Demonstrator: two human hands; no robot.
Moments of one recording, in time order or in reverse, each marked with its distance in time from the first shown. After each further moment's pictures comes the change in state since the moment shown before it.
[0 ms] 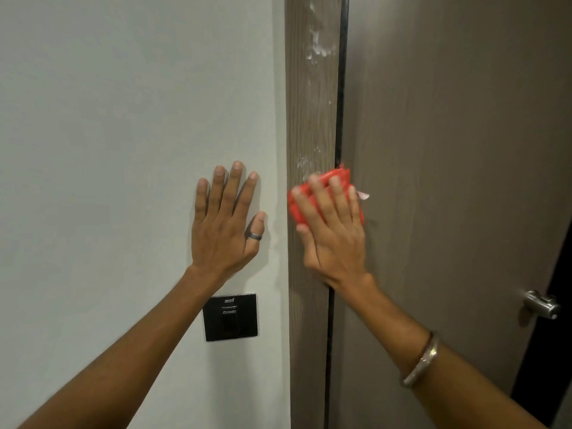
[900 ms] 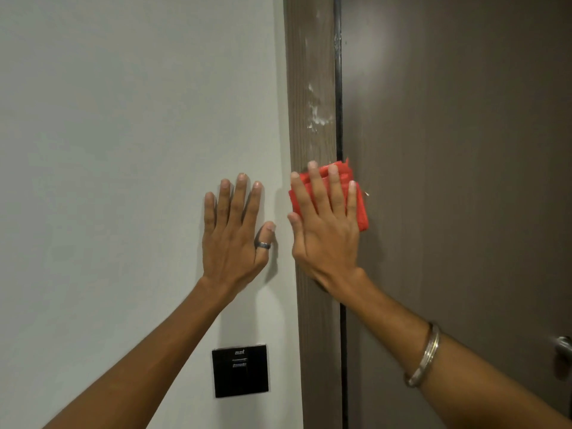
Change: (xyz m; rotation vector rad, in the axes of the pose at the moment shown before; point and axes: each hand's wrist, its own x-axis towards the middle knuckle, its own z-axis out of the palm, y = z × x) left_hand 0.065 -0.009 -0.014 0.007 0.023 -0.040; right_hand 0.103 0.010 -0.024 -0.051 0.050 0.147
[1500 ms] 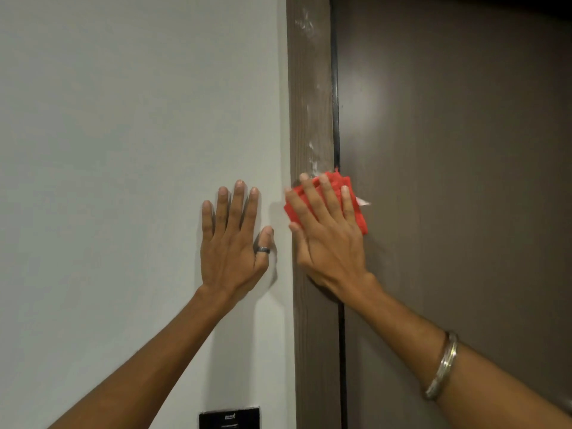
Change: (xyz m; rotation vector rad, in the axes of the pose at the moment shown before) left_hand 0.061 -0.006 -0.004 -0.005 0.048 -0.073; right_hand 0.059 0.001 -0.001 -0.052 0.019 -0.124
